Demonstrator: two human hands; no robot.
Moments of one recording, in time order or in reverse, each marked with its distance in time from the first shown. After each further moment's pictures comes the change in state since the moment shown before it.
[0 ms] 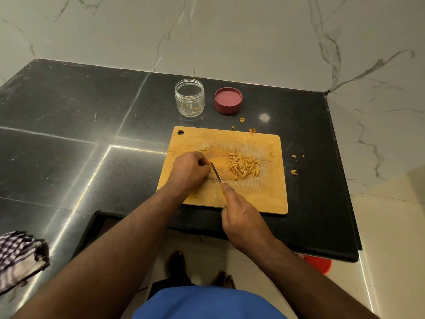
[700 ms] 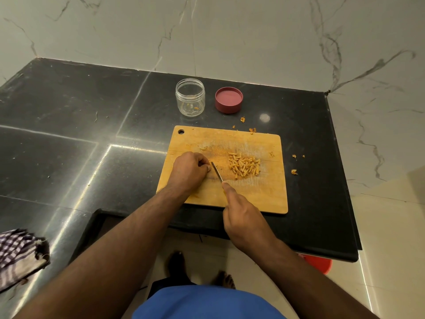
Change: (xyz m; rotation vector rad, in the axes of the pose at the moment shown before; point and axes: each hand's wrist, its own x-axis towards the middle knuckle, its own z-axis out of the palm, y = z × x) left_hand -0.003 -0.002 0.002 -0.007 0.037 0.014; right_hand -0.001 0.005 0.001 -0.023 -0.009 -0.006
